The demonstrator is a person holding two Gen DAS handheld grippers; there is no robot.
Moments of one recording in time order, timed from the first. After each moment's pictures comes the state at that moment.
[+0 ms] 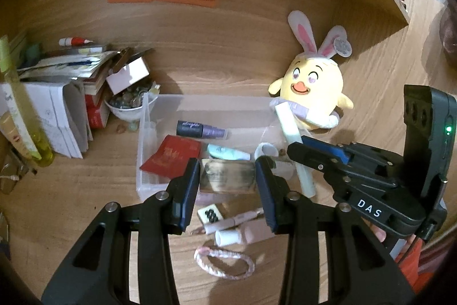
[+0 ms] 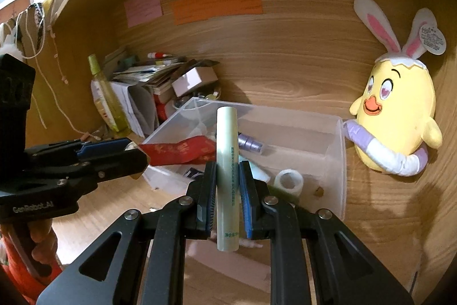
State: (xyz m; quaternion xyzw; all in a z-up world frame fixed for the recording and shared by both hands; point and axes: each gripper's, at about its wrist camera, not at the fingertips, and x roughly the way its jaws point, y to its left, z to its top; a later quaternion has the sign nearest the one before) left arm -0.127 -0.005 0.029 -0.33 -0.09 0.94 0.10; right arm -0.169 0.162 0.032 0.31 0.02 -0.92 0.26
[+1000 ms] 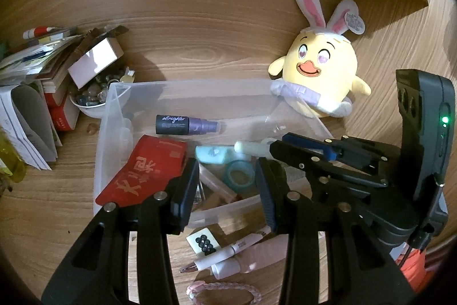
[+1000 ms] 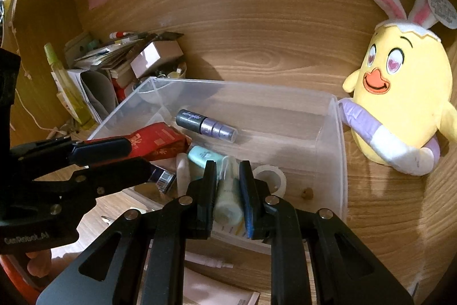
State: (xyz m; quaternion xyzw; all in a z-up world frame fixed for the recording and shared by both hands) left arm -0.187 0.010 -0.002 -0.38 -0.07 0.92 0.12; right arm -0.223 0.161 -0.002 0.36 0.02 -0.91 0.21
